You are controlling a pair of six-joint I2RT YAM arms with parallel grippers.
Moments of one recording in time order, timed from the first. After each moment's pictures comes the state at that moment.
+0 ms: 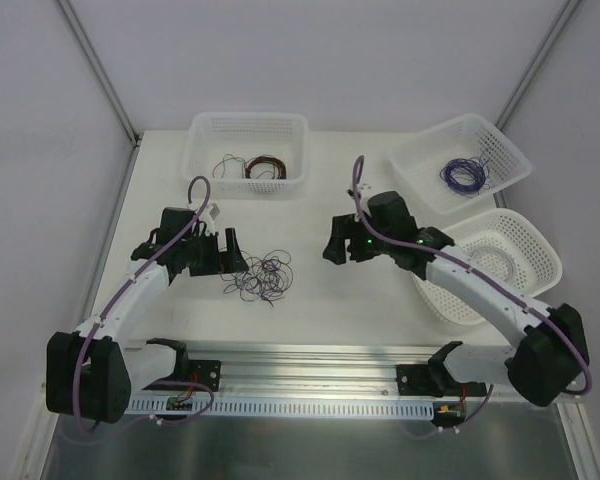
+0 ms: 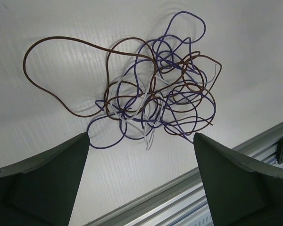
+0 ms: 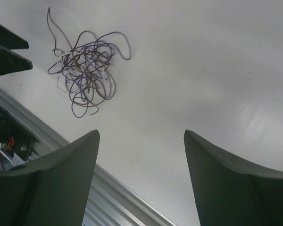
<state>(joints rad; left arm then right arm) -0.15 1.10 0.69 -0.52 0.40 -0.28 0.58 1.18 0.96 -0.48 -0.18 0.37</state>
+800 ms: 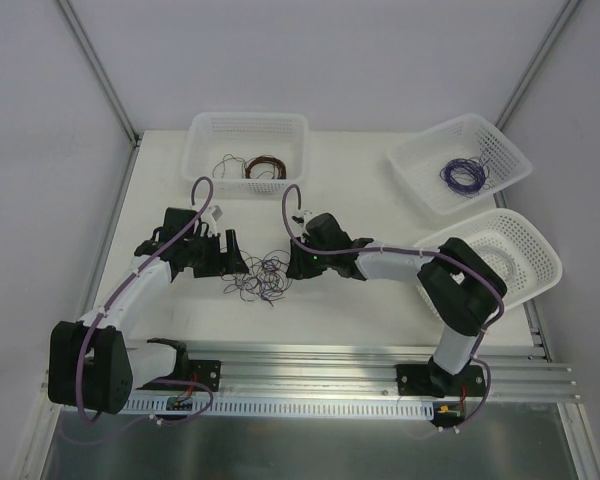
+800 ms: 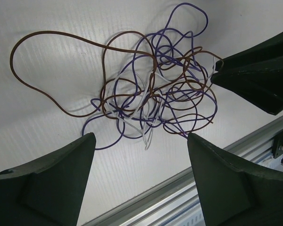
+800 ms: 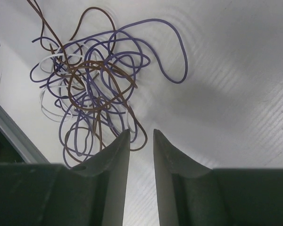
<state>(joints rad) -0.15 1.15 0.69 -0.51 0.44 -0.29 0.84 1.77 0.98 0.02 -0.21 0.51</state>
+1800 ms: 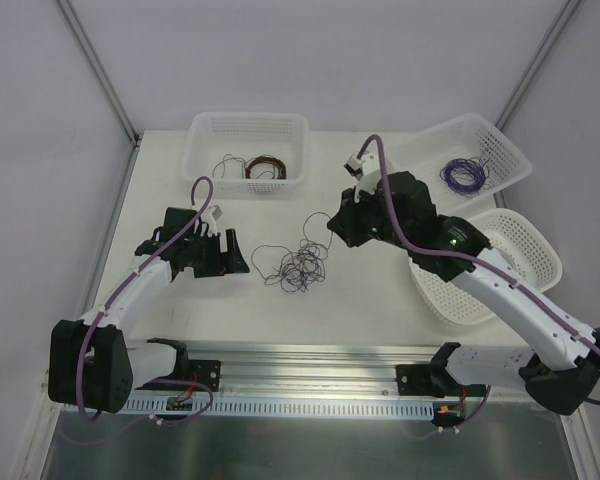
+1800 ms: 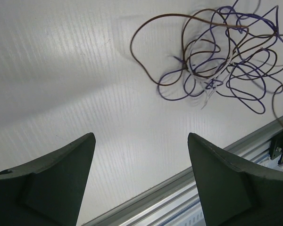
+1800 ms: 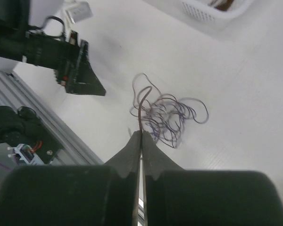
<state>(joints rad) -0.15 1.16 0.69 -0.51 0.44 -0.30 0.84 1.20 1.31 -0.61 0.02 0.29</state>
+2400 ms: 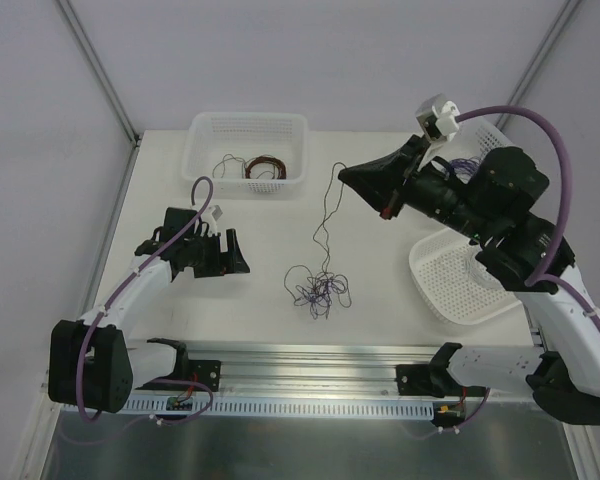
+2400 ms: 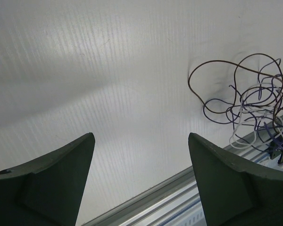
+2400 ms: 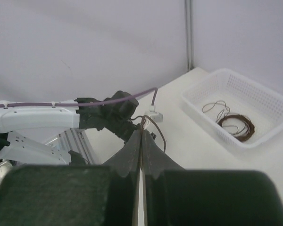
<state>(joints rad) -0.15 1.16 0.69 -0.51 0.44 -0.30 0.84 1.12 1.72 -0.57 -0.17 0.21</state>
